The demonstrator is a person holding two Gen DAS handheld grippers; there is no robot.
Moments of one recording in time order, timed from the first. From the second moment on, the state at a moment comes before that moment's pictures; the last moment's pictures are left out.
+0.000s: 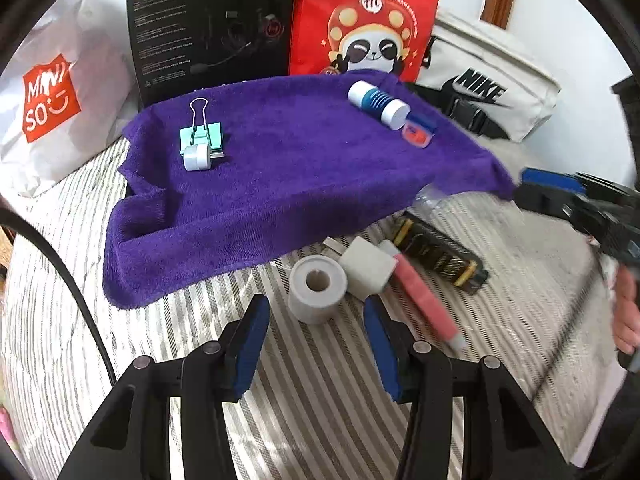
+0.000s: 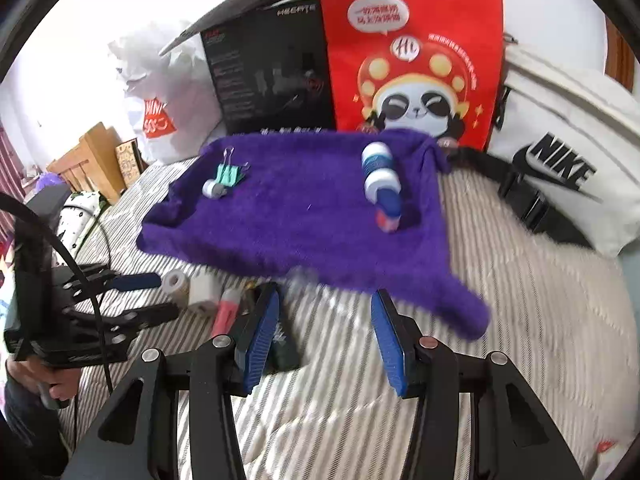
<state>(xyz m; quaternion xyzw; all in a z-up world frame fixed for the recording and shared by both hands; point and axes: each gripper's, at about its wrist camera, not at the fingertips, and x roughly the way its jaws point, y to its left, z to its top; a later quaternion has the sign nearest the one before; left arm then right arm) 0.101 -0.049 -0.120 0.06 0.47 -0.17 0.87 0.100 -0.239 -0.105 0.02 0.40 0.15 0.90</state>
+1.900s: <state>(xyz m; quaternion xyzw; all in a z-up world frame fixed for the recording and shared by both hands) 0.098 -0.029 -0.128 0.04 0.45 -0.13 0.88 0.149 -0.204 -0.158 0.00 0.45 0.10 0.89</state>
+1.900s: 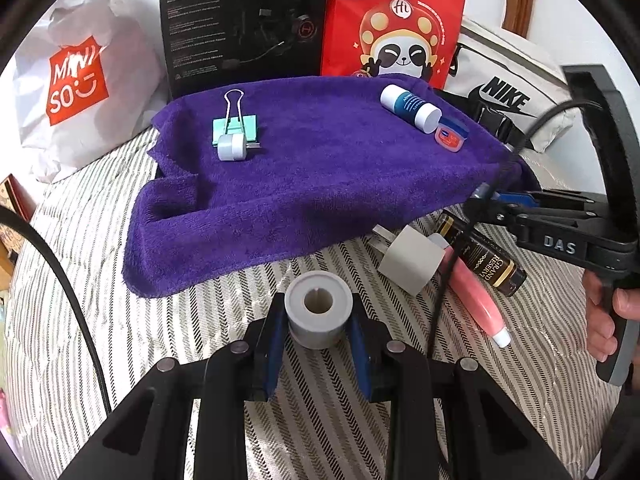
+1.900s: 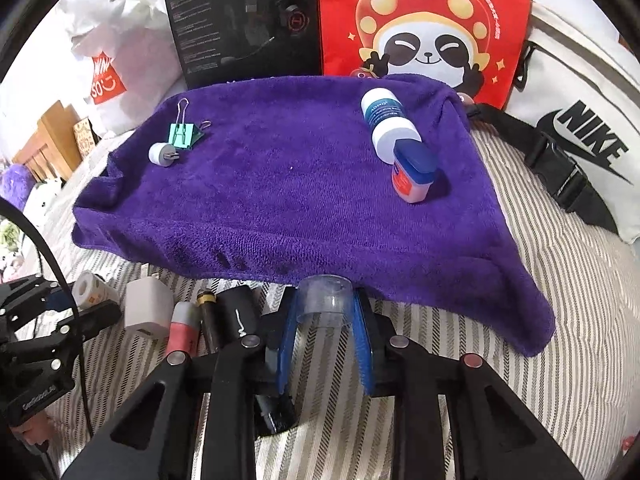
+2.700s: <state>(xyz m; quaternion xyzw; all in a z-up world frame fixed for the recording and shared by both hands) 0.154 0.019 -0.040 0.01 0.40 -0.12 0.91 0.179 -0.214 -0.017 -0.02 0.33 0.17 0.93</state>
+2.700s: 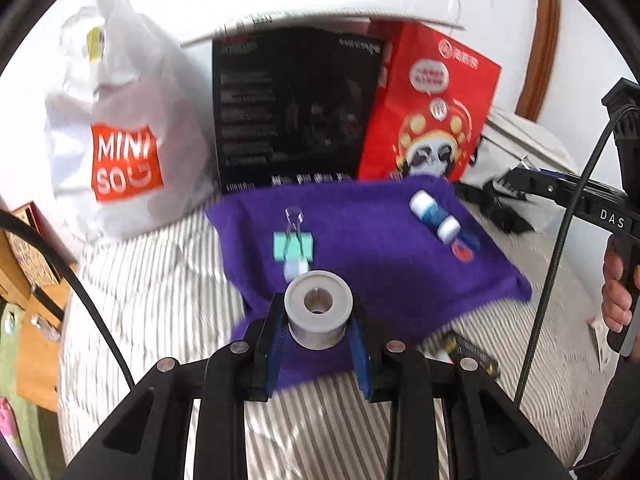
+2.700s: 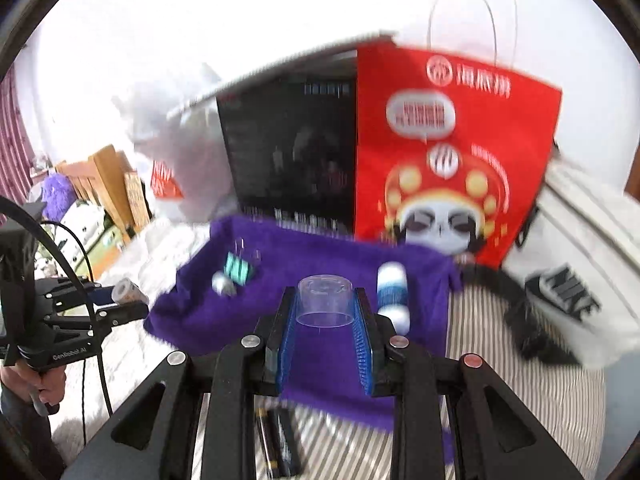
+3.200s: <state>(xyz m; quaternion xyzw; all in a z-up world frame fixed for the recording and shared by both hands) 0.224 0.009 -0.066 0.02 0.43 -0.13 0.89 0.233 -0.216 -0.060 -0.03 0.37 0.18 0.91</state>
